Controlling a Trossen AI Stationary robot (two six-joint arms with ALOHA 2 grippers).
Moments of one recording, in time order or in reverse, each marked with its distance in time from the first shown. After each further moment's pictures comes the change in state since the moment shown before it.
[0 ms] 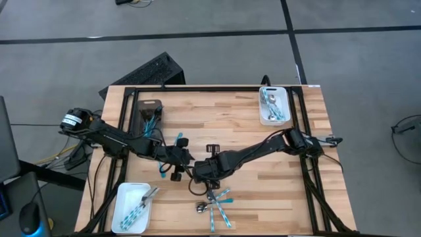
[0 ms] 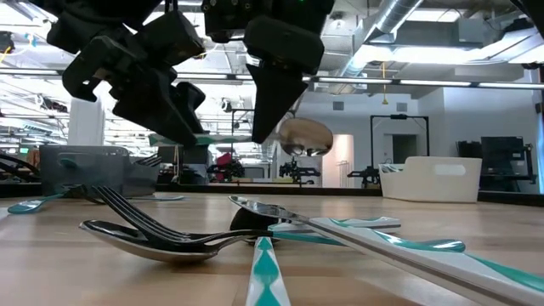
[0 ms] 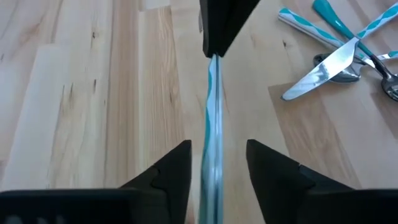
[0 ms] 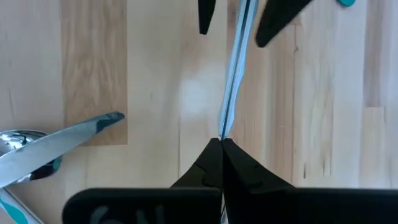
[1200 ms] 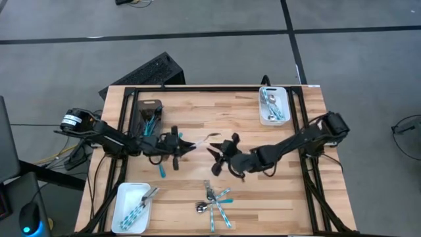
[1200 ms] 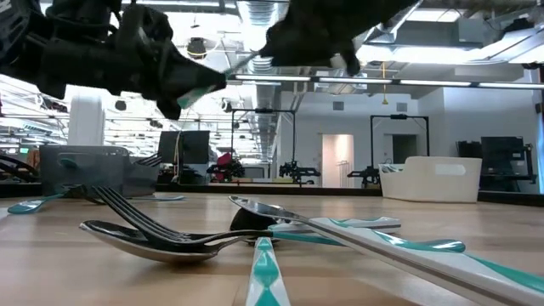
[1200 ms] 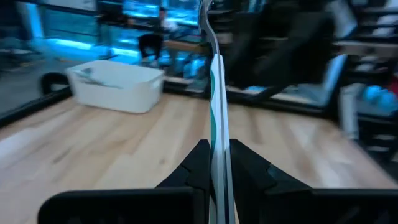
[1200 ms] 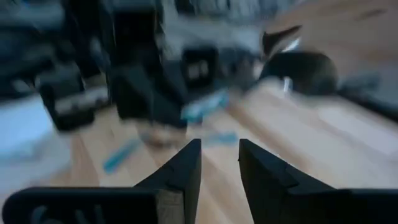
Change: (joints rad) left arm 0.073 0.000 -0.380 1.097 -0.132 -0.154; right arm 0.036 -0.507 -0.892 1.299 0.461 0.199
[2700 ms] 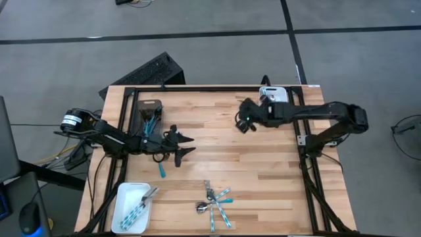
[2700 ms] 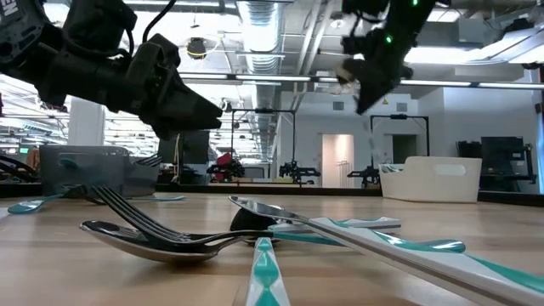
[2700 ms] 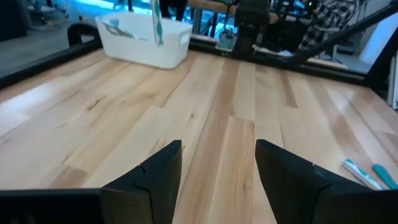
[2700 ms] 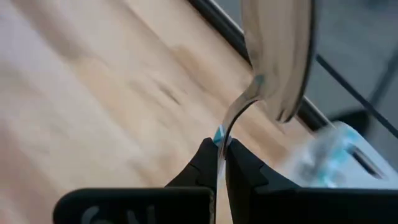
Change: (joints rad) left arm 0.054 0.000 -0.001 -0.181 -0.017 -0.062; right arm -0.477 -0.296 0.083 -1.044 -0.228 -0.014
